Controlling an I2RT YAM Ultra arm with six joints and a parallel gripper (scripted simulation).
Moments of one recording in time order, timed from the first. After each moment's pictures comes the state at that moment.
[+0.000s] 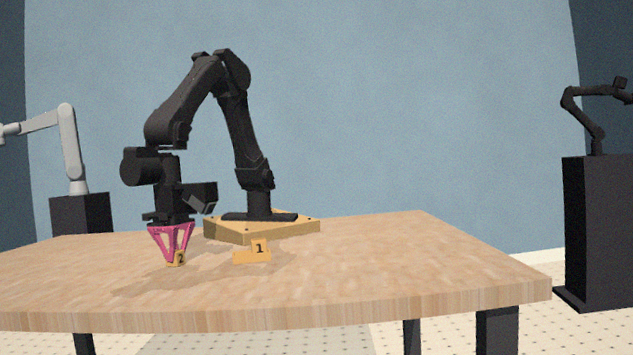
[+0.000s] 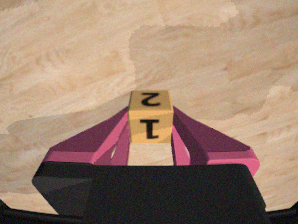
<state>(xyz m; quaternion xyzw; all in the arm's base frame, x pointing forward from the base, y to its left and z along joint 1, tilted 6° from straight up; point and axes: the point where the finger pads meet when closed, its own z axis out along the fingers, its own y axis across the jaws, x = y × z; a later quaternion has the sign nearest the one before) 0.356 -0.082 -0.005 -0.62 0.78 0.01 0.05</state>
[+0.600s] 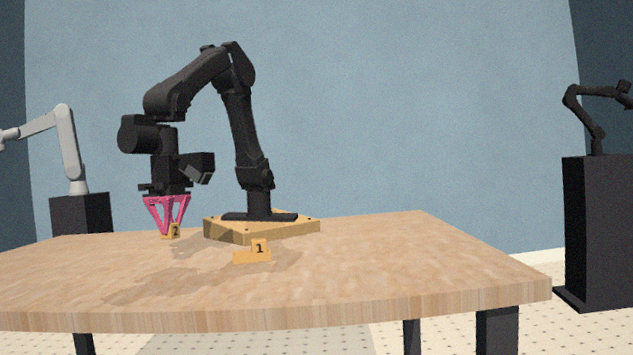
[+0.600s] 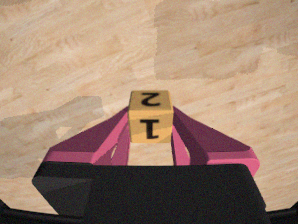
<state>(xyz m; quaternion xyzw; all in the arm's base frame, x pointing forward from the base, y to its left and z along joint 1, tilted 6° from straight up) 0.358 -0.087 0.052 -0.62 0.78 -0.01 0.06</state>
